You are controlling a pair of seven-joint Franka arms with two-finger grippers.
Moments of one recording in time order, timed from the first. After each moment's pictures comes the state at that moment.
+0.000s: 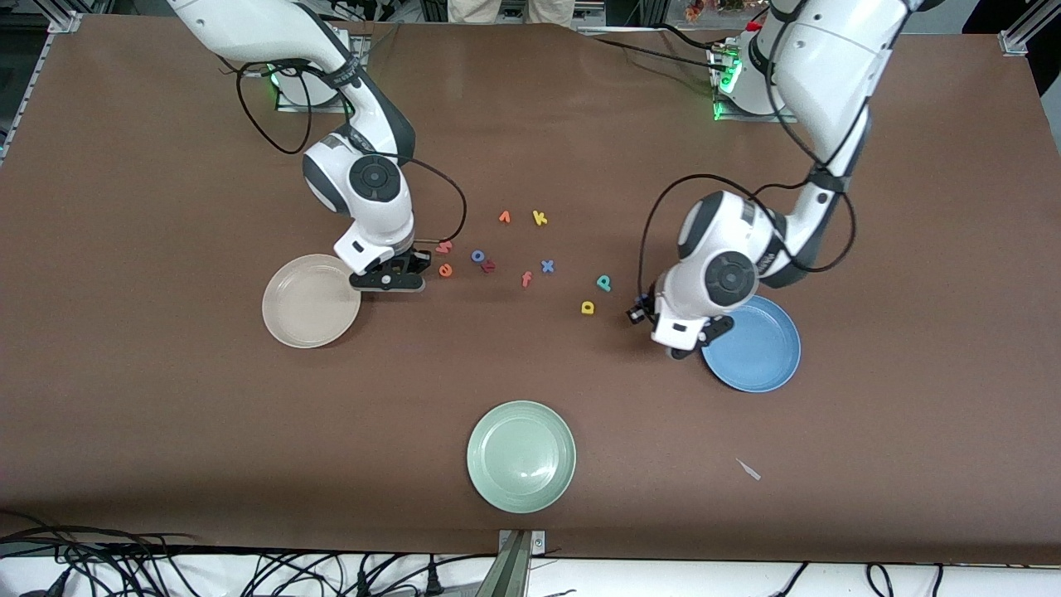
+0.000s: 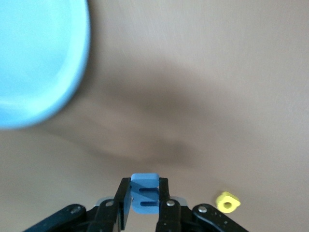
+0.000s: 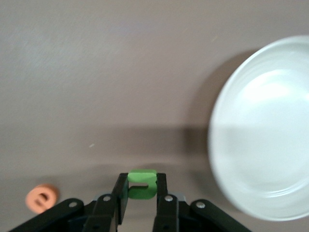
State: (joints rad) left arm -0.23 0.60 -0.16 -1.69 -0.10 2.11 -0.78; right arm 0.24 0.42 0.26 -2.08 -0.43 2.39 0.75
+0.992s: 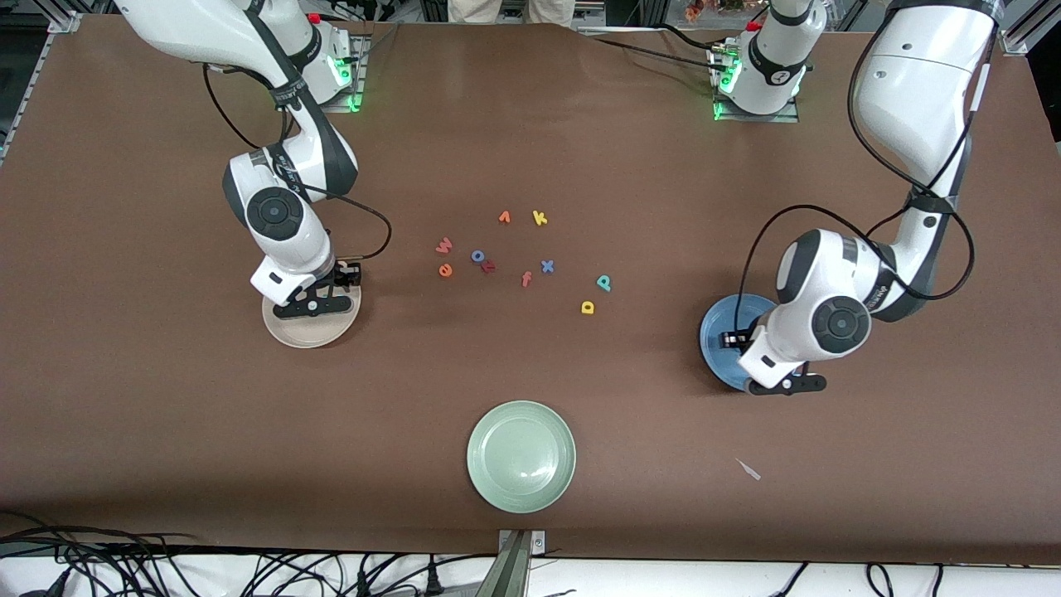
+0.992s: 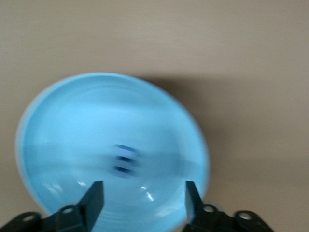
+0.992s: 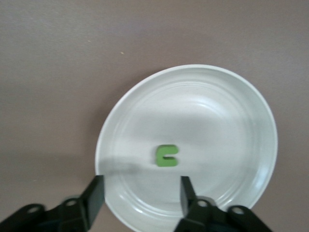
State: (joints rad) left arm -0.03 0.65 -0.23 -1.62 0.12 2.06 -0.36; right arm 0.23 0.37 0.08 -2.10 -0.24 2.38 0.33
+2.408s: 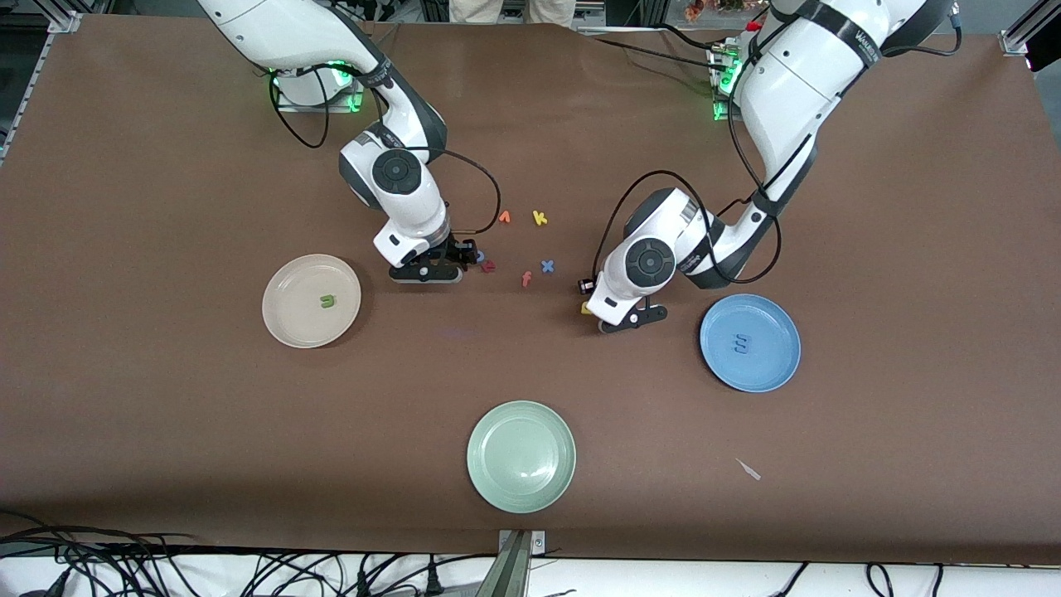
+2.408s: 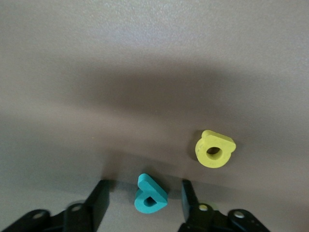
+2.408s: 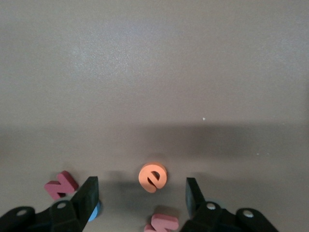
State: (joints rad) left arm -0.19 0.76 -0.43 -1.72 0.11 2.23 -0.90; right arm 0.35 0.50 0.28 -2.09 -0.24 2.61 0.81
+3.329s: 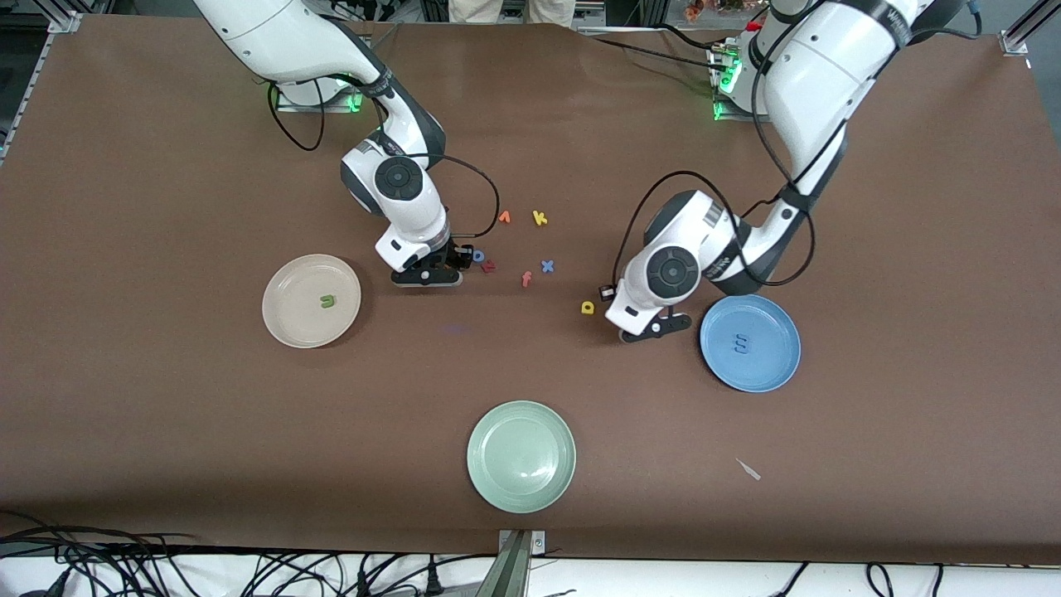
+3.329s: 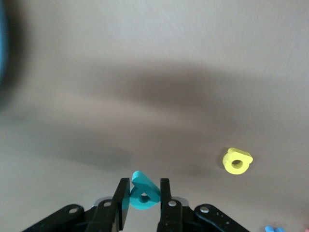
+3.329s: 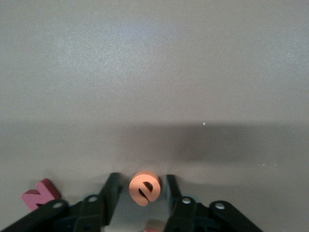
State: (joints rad) left arm -0.12 0.69 -0.42 -1.65 0.14 2.03 -0.79; right arm 0.35 0.53 0.26 -2.09 -0.28 2.65 0.81
